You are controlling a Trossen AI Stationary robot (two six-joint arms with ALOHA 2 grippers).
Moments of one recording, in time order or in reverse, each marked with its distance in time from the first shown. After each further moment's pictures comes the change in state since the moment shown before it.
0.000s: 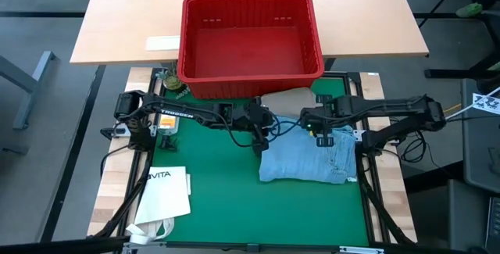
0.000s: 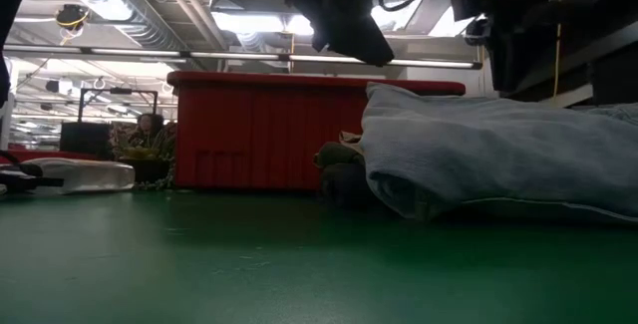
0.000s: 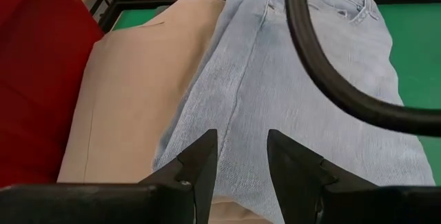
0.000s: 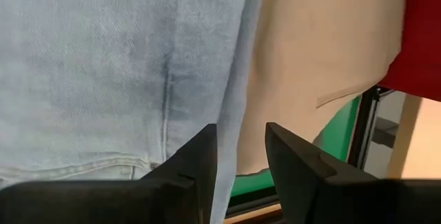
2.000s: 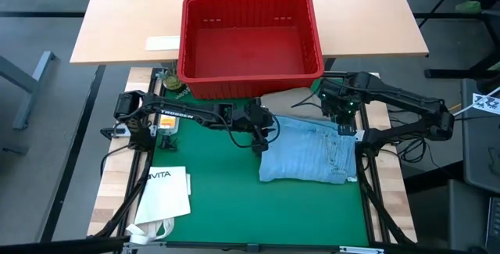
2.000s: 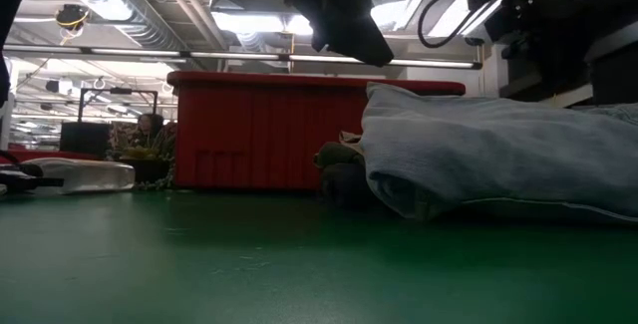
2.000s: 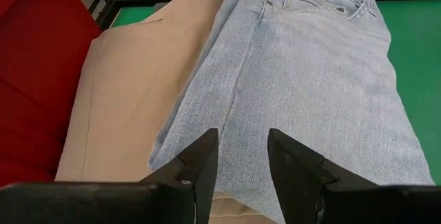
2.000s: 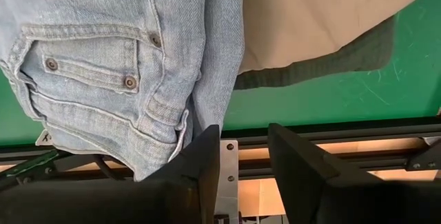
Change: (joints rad) left arm -0.005 0.000 0.000 -0.010 0.000 -0.003; right arm -0.399 -0.122 -0.029 -0.223 -0.288 -0.314
